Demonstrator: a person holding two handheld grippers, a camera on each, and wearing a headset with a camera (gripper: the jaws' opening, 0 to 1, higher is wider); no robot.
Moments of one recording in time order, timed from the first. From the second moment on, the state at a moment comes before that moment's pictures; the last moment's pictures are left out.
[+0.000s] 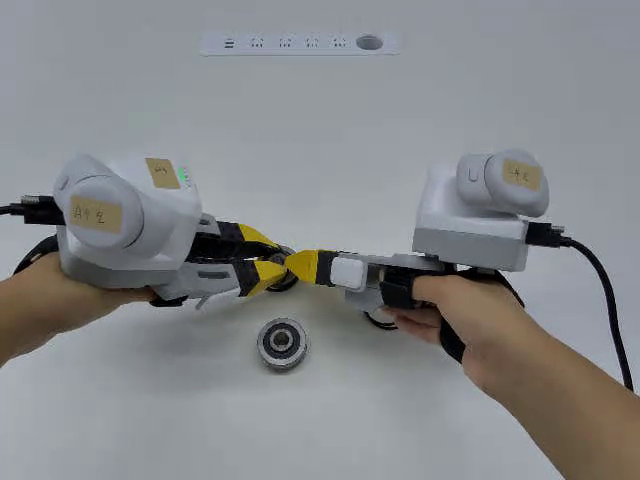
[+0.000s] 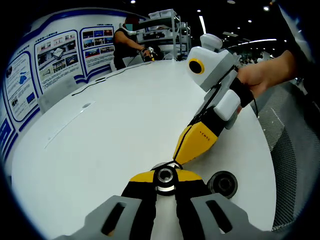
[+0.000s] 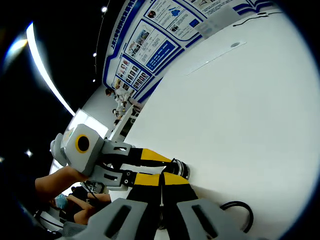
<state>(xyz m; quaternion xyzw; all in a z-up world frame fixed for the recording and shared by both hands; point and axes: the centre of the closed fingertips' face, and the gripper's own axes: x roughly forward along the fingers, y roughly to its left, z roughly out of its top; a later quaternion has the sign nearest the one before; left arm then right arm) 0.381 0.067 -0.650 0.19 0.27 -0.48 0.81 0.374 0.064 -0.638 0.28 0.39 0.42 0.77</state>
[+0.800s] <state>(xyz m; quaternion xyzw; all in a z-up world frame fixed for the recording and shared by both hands) 0.384 0.072 -0.642 0.18 0.27 -0.46 0.83 0.379 0.064 -0.645 0.31 0.40 0.39 0.77</state>
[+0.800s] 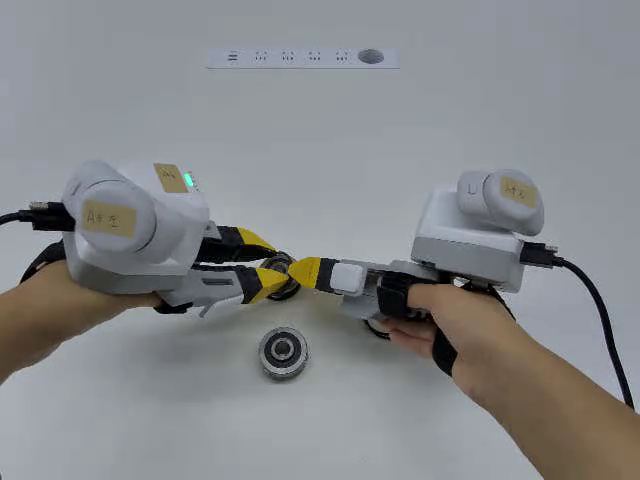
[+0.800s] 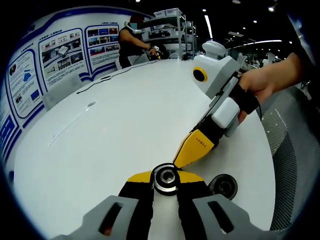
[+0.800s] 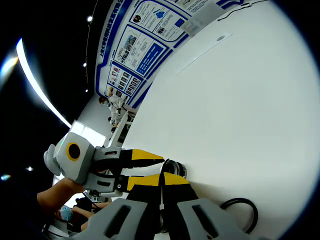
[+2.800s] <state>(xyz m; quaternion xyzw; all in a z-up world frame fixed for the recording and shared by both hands) 0.364 0.090 -0.603 0.18 0.24 -0.42 0.86 0.338 -0.048 -0.666 0.40 0.44 0.23 0.77</state>
